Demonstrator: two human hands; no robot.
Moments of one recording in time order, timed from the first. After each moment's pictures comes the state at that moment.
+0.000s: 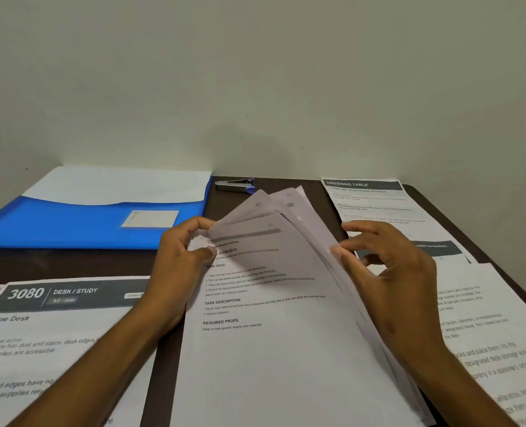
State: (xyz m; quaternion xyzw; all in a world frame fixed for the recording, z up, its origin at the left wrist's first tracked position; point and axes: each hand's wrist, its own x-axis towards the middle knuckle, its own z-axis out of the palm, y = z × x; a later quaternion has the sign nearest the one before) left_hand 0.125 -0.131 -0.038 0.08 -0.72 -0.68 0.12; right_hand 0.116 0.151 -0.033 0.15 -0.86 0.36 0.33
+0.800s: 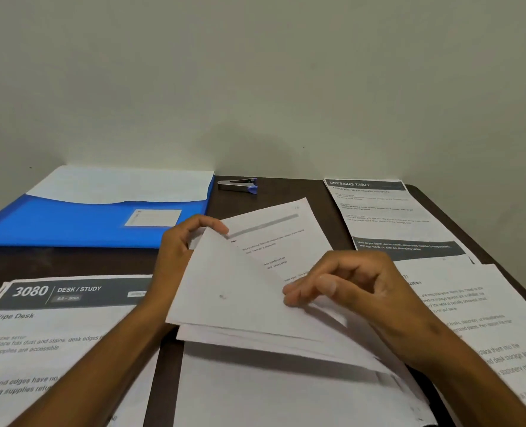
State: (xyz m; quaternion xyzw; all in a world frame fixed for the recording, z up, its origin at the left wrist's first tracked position) left_hand 0.117 -0.137 -0.042 0.04 -0.72 -0.68 0.14; right_hand 0.146 0.139 0.000 0.31 -0.73 0.61 -0.09
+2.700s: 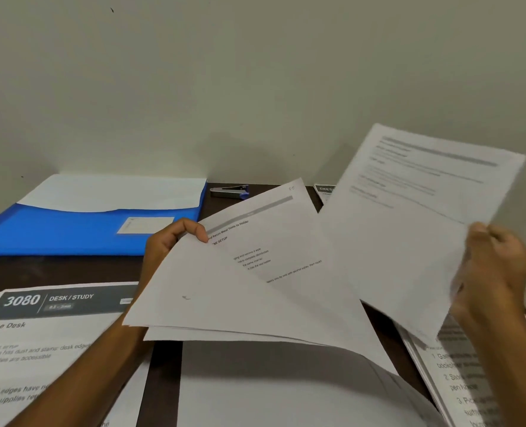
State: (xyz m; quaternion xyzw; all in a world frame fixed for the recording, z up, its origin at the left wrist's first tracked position) left_hand 0.122 -0.164 -0.041 -0.14 -0.75 -0.64 0.14; right_hand 0.083 0.253 -0.010 -0.14 -0.60 0.71 0.34
